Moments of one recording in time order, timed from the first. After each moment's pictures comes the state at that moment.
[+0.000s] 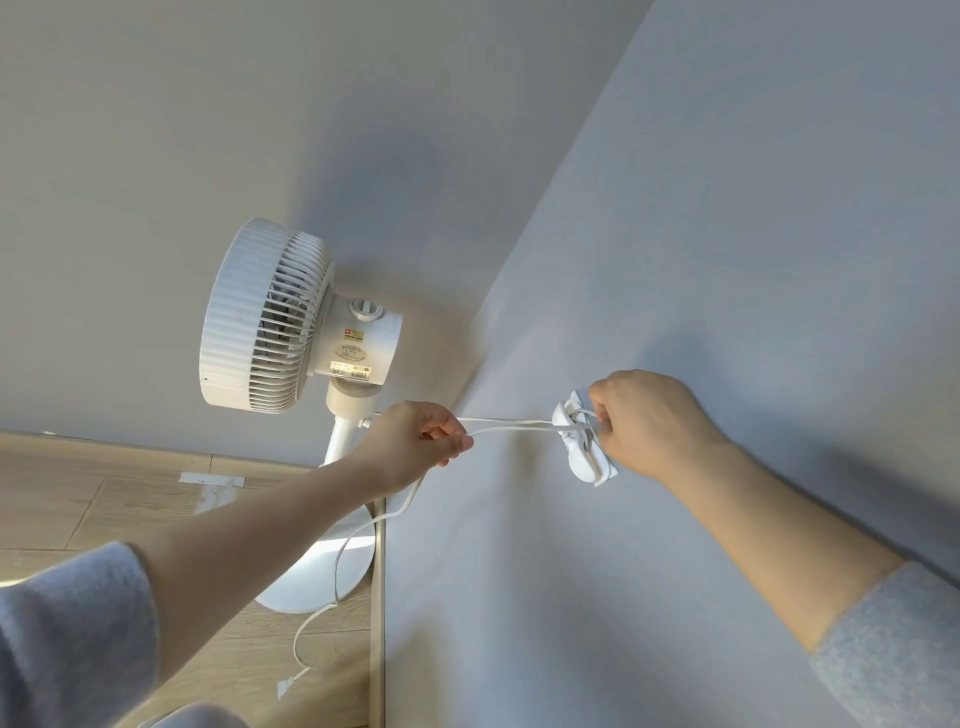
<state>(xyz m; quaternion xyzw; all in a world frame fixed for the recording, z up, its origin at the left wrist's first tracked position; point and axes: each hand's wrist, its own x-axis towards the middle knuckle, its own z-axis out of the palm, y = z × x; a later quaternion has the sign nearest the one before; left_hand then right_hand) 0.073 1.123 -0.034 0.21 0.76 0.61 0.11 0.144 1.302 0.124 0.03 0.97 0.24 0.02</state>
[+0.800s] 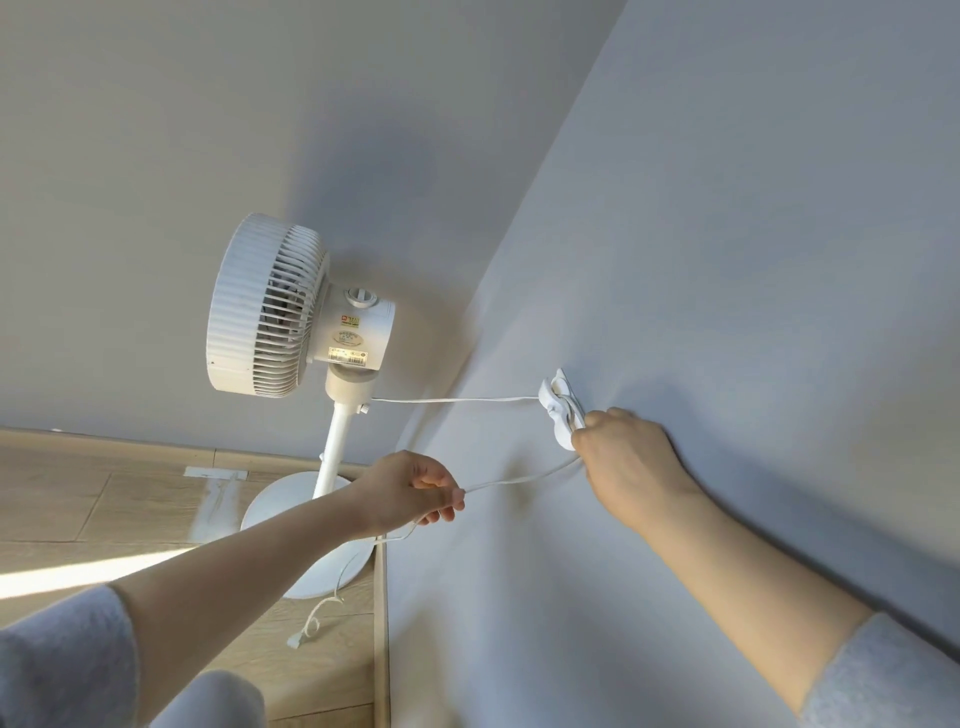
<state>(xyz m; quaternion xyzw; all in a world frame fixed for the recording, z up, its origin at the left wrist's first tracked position) 0.135 1.113 -0.057 0.25 0.71 0.60 0.27 0.208 1.305 0.080 0.01 0.95 0.33 0.00</state>
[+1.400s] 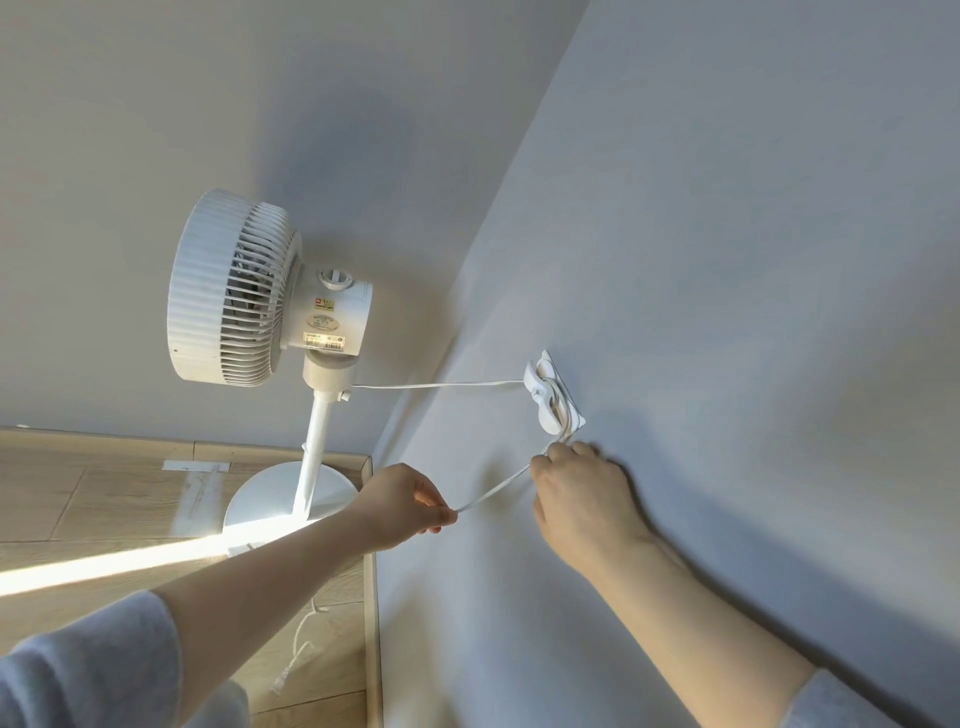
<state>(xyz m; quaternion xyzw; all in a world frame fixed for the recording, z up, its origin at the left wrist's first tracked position) 0.141 1.146 -0.089 0.20 0.79 0.52 0.25 0.228 1.300 0.022 0.02 0.96 0.27 -0.04</state>
